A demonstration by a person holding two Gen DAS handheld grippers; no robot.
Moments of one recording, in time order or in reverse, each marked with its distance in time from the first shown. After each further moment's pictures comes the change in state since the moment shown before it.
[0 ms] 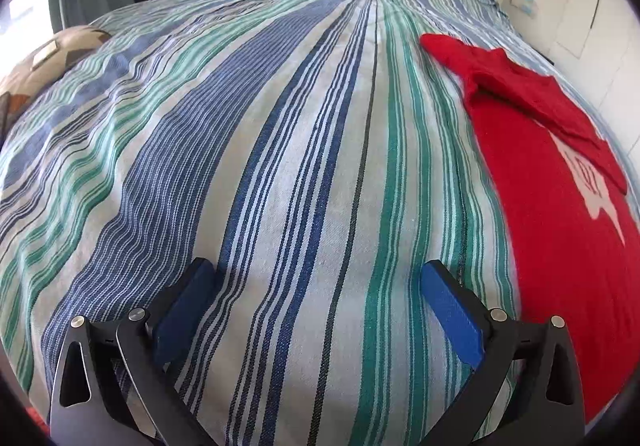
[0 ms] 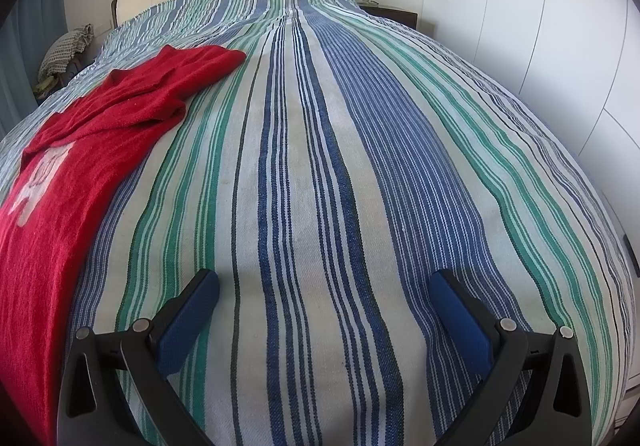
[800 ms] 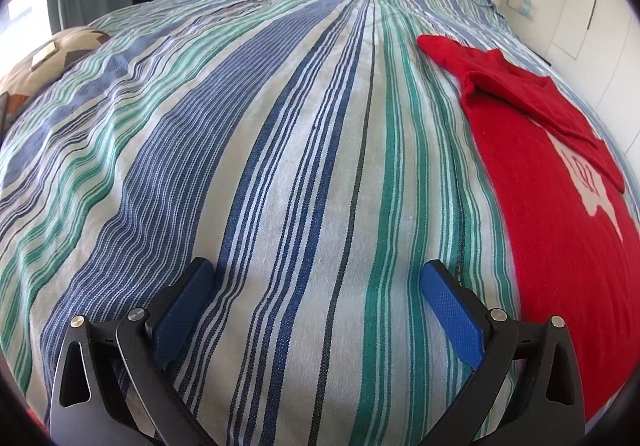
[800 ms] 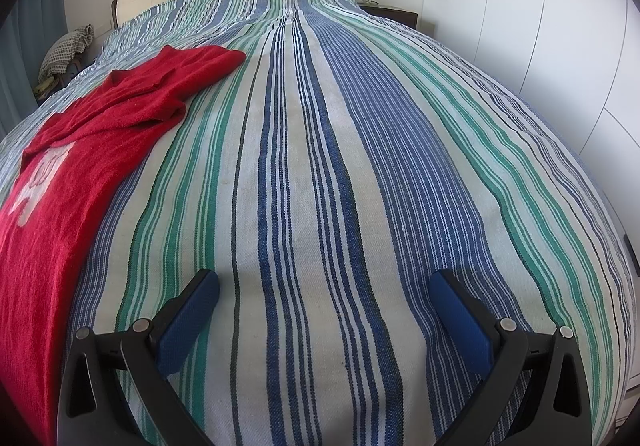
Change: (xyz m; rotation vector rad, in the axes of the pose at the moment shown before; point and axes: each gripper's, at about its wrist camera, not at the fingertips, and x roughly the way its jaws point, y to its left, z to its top) left arm -0.003 0.001 -0.006 0.008 -0.012 -0.005; right arm 0.000 0.000 -0.001 0.001 0.000 0.001
